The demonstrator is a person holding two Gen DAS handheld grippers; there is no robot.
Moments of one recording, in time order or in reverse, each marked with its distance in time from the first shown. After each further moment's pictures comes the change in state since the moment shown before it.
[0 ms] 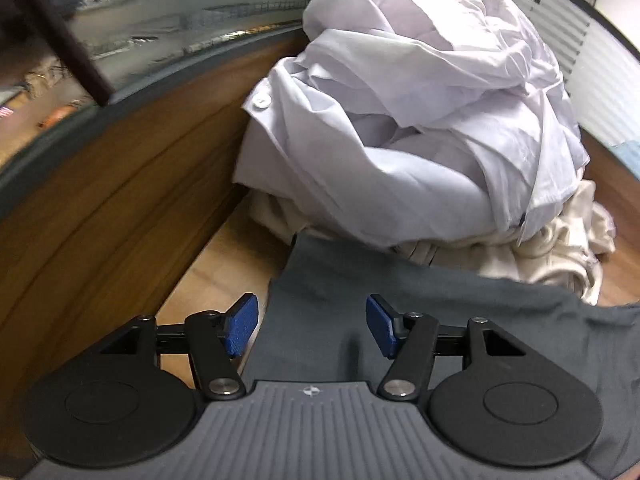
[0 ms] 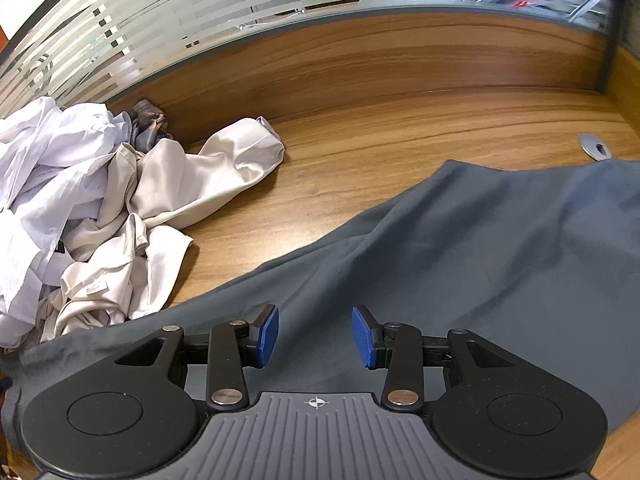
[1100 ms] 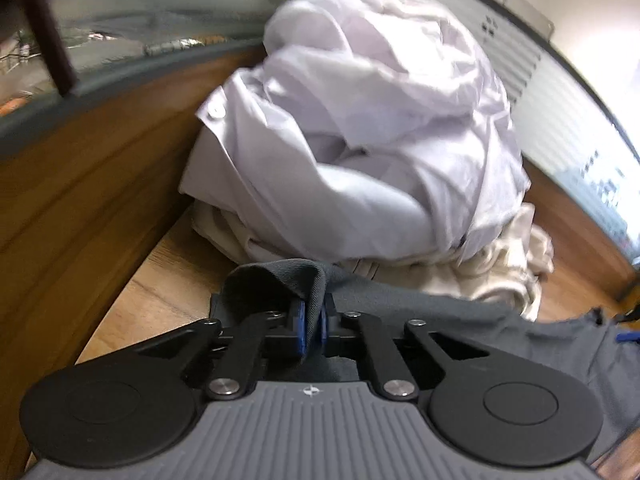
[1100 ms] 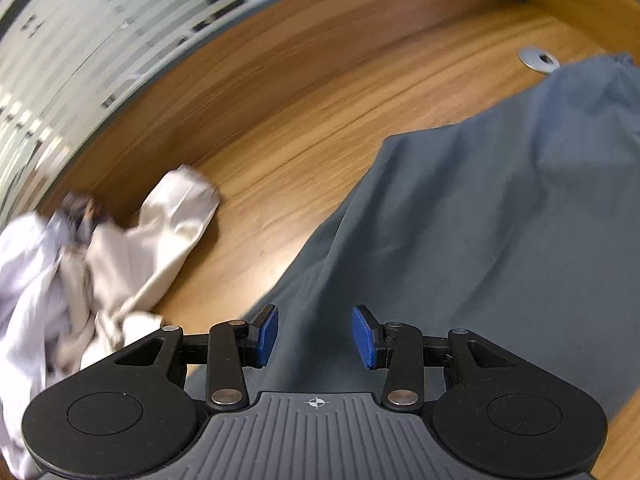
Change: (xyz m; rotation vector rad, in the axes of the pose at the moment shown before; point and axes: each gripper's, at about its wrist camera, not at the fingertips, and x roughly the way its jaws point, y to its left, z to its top) left arm -0.017 0.005 -0.007 -0.066 -0.074 -0.193; right arm 0.039 -0.036 0.028 0.381 0.018 -0.037
